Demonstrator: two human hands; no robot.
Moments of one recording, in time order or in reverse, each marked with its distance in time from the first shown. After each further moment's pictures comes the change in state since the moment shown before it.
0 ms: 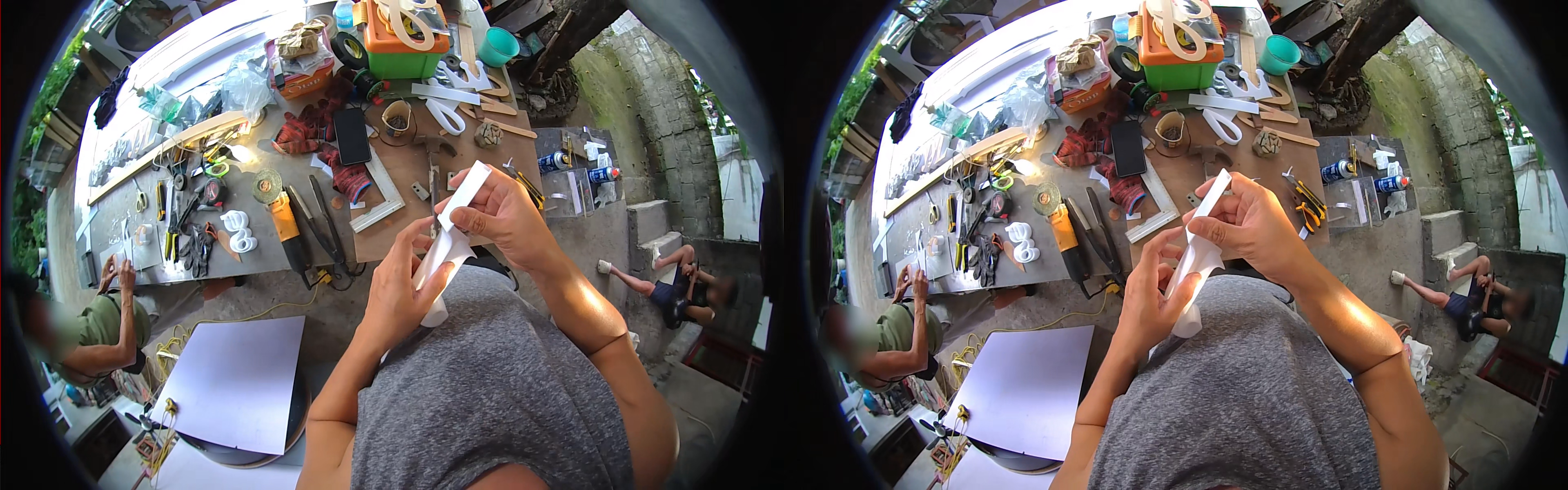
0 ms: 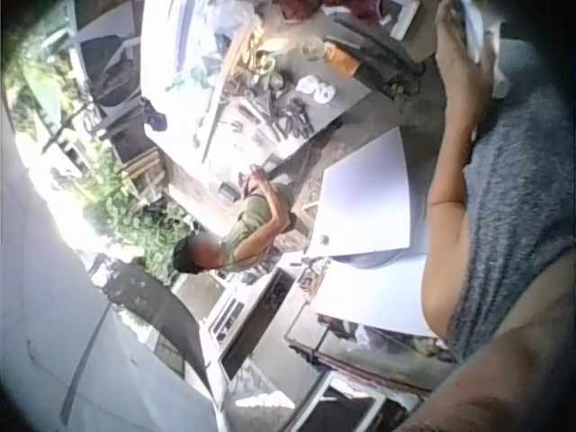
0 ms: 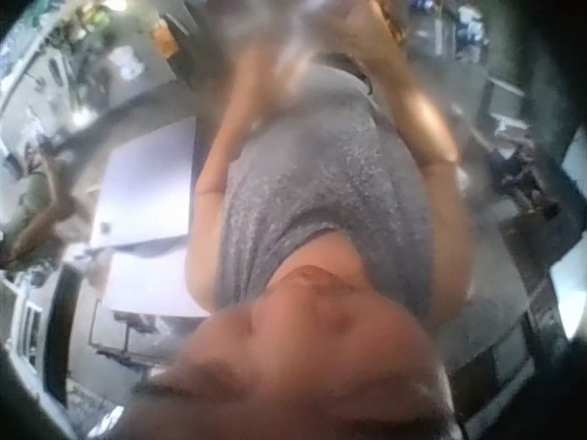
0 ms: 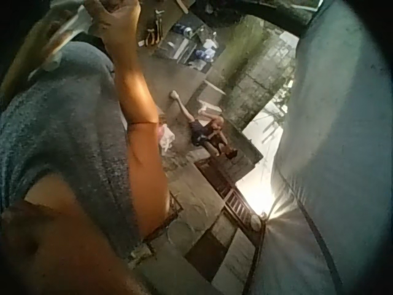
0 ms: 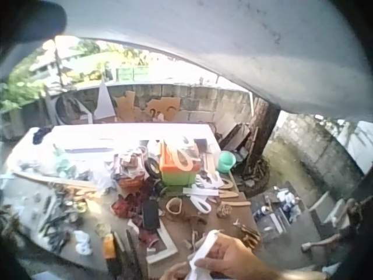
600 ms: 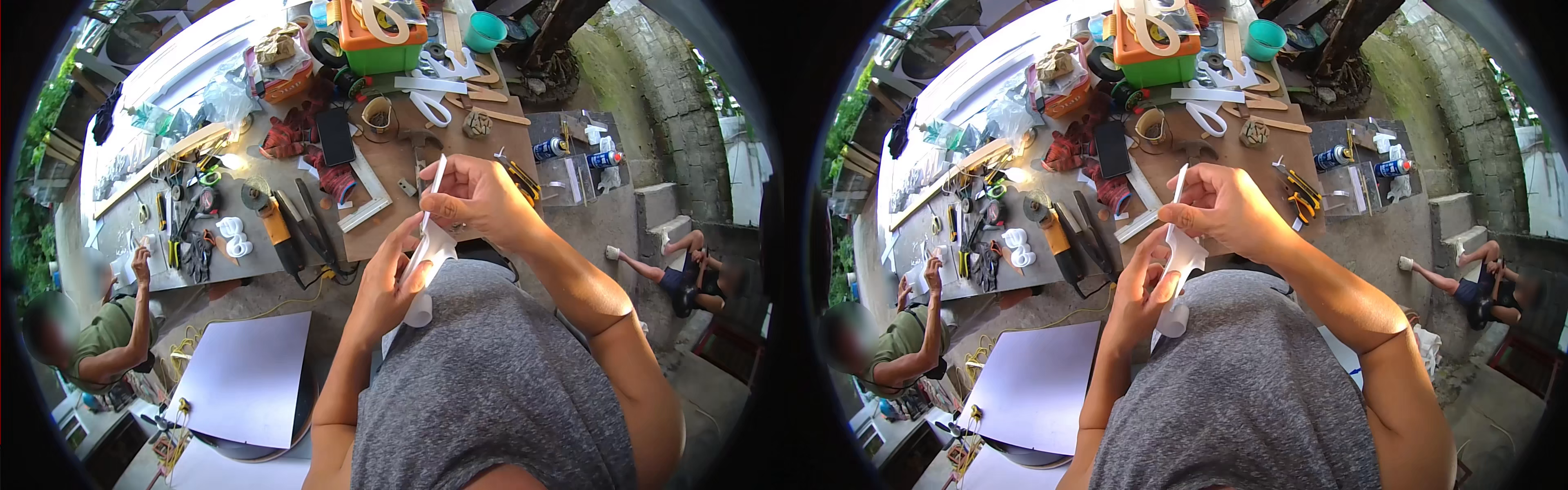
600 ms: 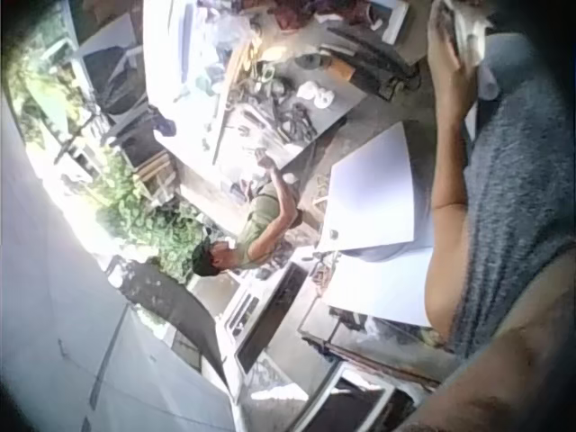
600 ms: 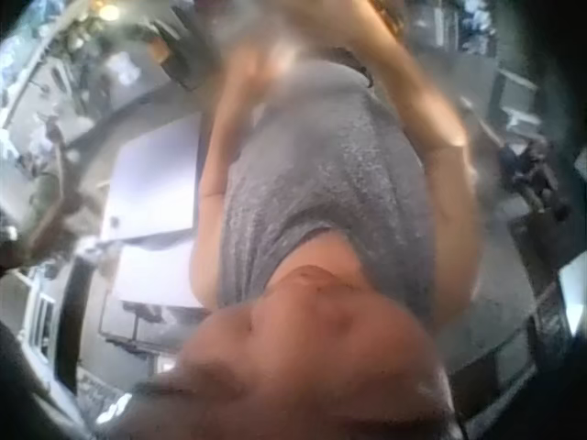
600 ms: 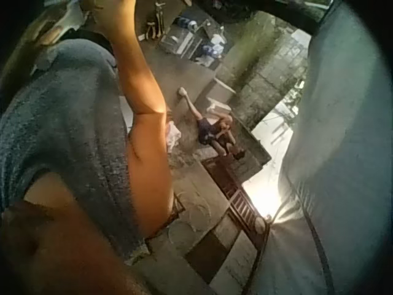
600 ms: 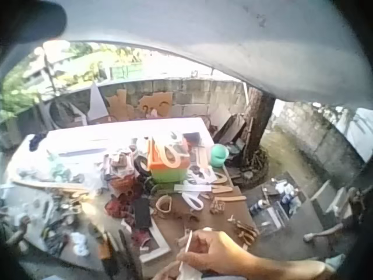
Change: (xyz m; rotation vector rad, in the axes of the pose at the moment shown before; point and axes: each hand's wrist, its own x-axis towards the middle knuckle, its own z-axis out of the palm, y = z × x) left_hand 0.011 -0.010 0.023 -0.193 -0.069 -0.110; right_hand 0.016 -0.009 -0.029 -0.163 -0.037 0.045
